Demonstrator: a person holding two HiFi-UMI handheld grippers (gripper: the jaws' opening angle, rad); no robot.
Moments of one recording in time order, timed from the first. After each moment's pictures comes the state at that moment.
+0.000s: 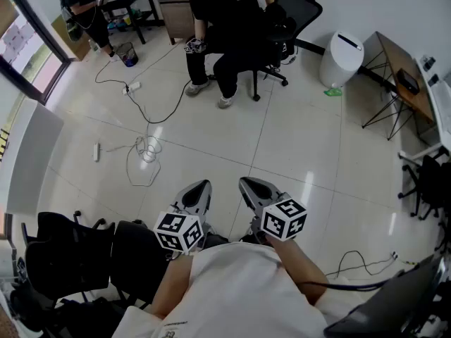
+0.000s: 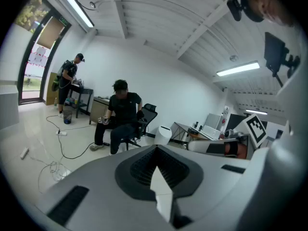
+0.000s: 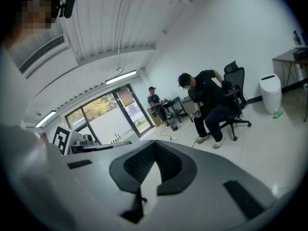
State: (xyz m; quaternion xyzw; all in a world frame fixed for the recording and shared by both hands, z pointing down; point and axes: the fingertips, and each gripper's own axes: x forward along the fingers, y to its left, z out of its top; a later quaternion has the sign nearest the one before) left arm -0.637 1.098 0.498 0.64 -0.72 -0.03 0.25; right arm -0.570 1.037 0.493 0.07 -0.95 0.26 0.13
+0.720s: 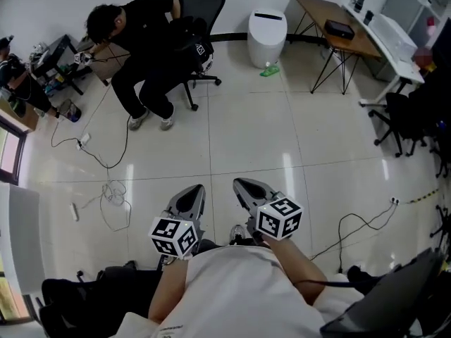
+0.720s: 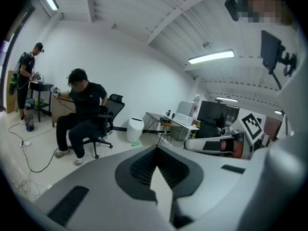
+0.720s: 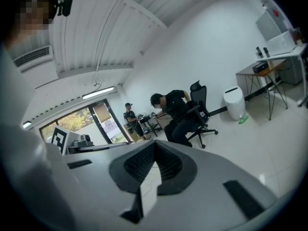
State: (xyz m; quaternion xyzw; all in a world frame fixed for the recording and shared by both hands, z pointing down) left arm -0.470 0.946 0.493 0.76 -0.61 0.03 0.23; right arm -0.389 0.901 0.493 0.21 -0.93 0.28 0.07
